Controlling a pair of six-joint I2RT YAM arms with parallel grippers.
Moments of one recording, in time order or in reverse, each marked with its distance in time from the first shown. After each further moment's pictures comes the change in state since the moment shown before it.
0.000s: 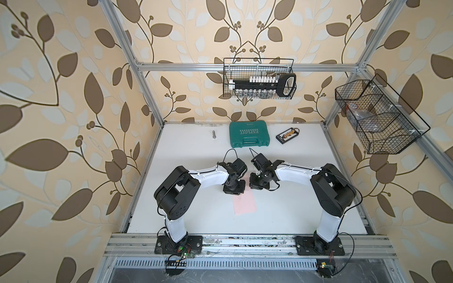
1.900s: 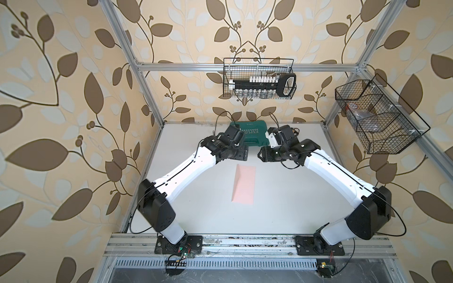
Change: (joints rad) left arm 0.099 -0.297 0.426 -0.249 -0.348 0.150; right arm -0.156 -0.372 0.300 -0.294 0.126 -0.399
